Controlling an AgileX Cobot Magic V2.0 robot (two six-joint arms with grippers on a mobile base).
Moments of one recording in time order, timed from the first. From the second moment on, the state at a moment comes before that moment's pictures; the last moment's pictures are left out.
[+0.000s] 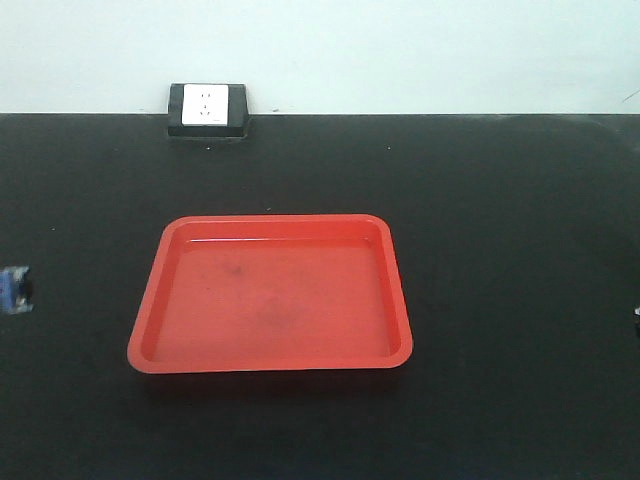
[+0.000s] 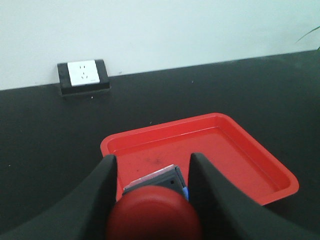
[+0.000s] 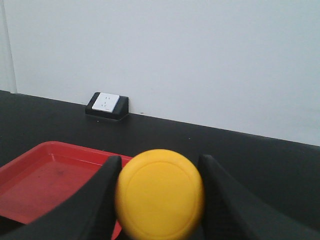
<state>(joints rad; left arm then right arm) -0.38 0.53 -0.66 0.07 0.50 -0.17 0.33 0.11 -0.44 -0.07 0.45 -0.01</state>
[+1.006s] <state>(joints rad) -0.42 1.76 -1.34 0.07 0.68 -0.17 0.33 0.11 -0.44 -0.07 0.45 -0.01</state>
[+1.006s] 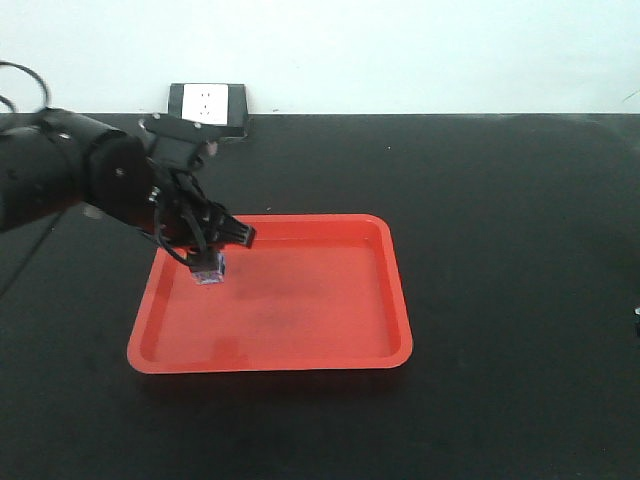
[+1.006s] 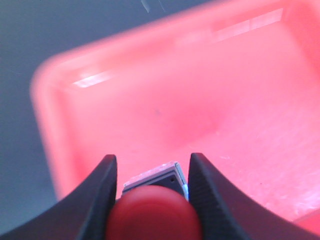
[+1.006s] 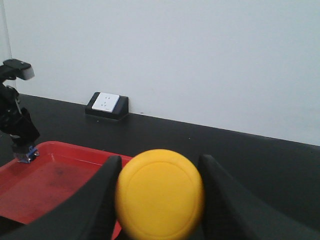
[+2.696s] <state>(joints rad) -0.42 1.00 -1.19 0.06 0.65 -0.14 0.33 0.11 -0.44 -0.07 0.45 -0.01</state>
